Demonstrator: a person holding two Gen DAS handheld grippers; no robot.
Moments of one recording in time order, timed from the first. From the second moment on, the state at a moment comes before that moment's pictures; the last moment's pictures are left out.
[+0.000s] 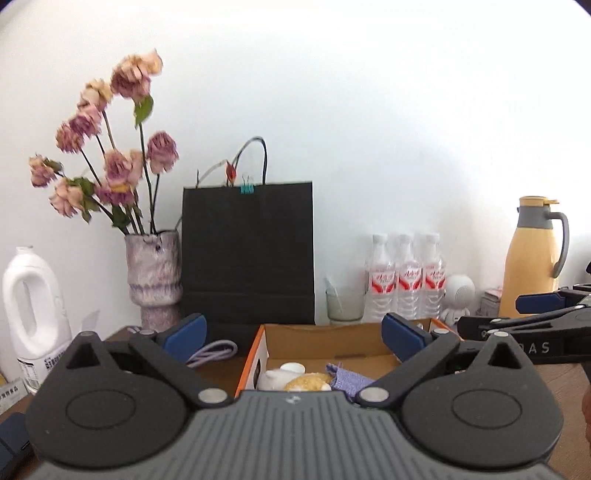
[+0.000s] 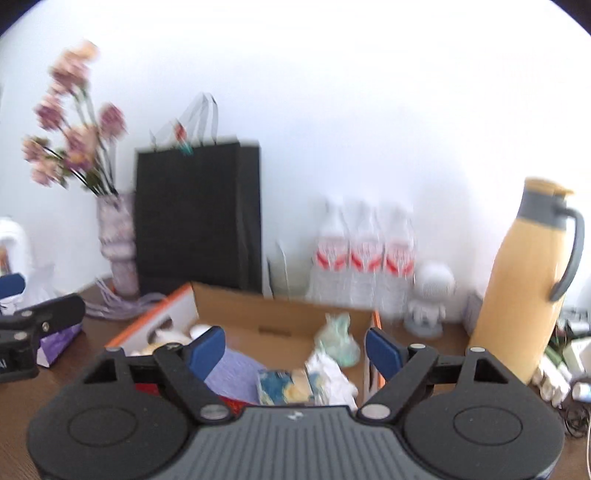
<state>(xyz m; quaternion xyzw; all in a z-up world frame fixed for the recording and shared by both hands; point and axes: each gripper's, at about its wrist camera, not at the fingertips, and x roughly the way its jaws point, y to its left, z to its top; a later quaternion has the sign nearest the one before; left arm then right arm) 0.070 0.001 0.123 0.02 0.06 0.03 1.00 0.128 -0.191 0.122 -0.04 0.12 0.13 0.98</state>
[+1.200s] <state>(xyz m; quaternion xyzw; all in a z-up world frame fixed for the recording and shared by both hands) -0.058 0.040 0.073 -0.08 0.12 -0.04 0.99 -0.021 -0.184 0.083 -0.04 0.20 0.07 0.98</state>
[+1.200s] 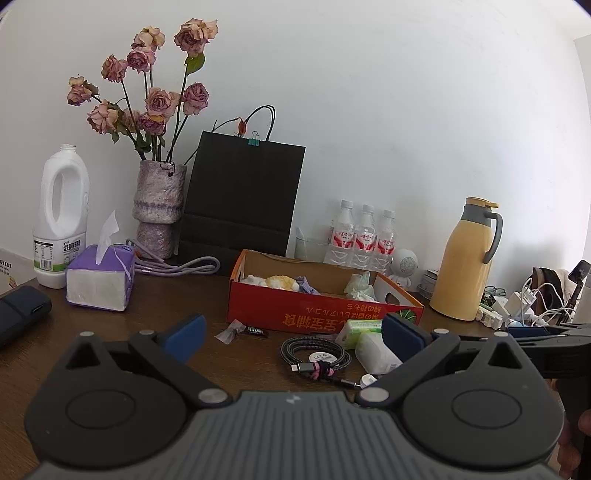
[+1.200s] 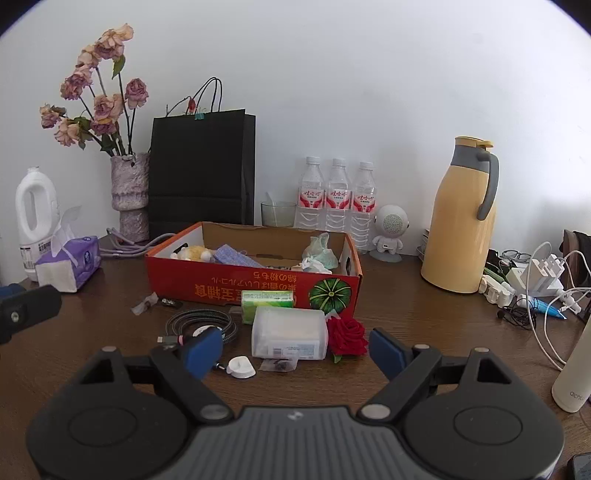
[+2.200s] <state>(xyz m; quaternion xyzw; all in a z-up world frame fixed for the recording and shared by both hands) 0.052 -0.007 0.050 0.04 0.22 -0.15 0.96 0.051 -0.211 0.038 0.02 0.27 0.12 0.95</state>
